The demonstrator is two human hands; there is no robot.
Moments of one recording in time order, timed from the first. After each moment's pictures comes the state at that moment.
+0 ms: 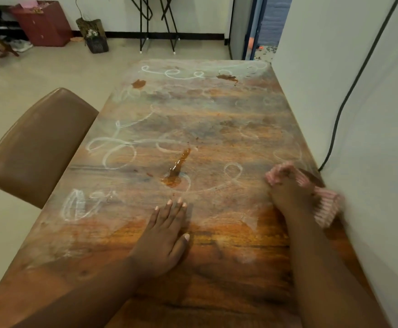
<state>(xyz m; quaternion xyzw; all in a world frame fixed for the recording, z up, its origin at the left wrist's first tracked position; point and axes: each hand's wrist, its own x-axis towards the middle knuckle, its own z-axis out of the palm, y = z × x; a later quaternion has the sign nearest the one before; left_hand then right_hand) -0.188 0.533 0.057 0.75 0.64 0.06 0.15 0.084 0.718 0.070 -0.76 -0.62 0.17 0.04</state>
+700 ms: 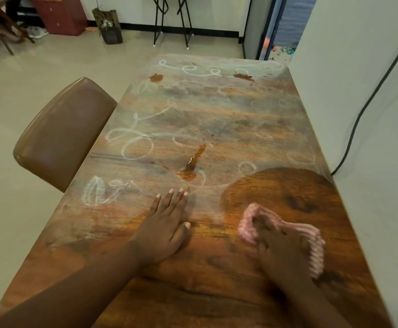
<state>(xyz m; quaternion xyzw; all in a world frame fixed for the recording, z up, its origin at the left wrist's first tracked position) -0.213 0.522 0.071 0.73 0.66 0.06 0.15 0.064 0.573 0.077 -0.62 -0.77 0.16 0.01</state>
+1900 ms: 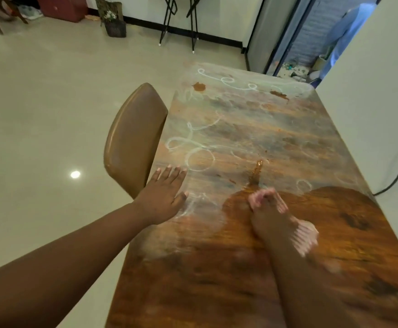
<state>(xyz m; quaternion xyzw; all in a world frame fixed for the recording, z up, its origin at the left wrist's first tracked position) -0.445 0.534 0.091 0.73 0.66 0.04 0.14 -0.170 0.595 0.077 -0.72 -0.68 0.18 -0.03</state>
